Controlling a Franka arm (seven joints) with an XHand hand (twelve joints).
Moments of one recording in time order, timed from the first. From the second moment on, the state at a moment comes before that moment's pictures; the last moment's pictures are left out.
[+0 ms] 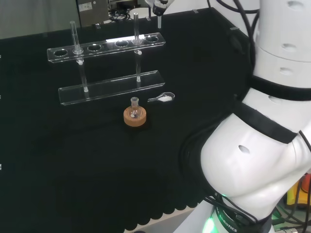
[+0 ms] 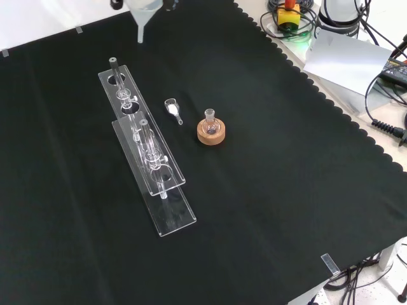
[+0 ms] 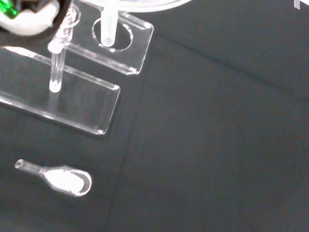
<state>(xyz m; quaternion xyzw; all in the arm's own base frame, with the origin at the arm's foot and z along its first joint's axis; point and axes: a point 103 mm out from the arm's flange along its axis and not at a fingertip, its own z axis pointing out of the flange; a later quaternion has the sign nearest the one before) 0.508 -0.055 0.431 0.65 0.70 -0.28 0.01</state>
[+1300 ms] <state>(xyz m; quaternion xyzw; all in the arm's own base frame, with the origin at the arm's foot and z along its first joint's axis) 0.402 0.033 0.356 0.62 0.72 -0.31 -0.01</state>
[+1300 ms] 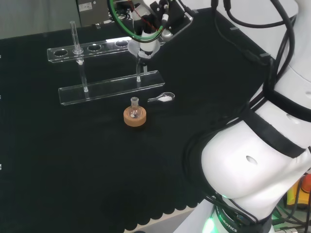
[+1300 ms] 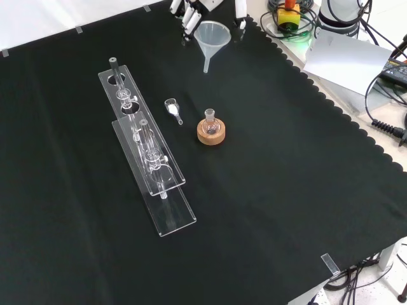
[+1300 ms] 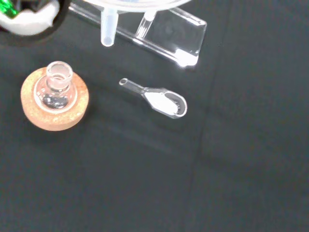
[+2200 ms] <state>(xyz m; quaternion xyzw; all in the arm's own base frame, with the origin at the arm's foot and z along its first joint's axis) 0.411 0.052 0.309 0.59 0.74 -0.32 -0.02</state>
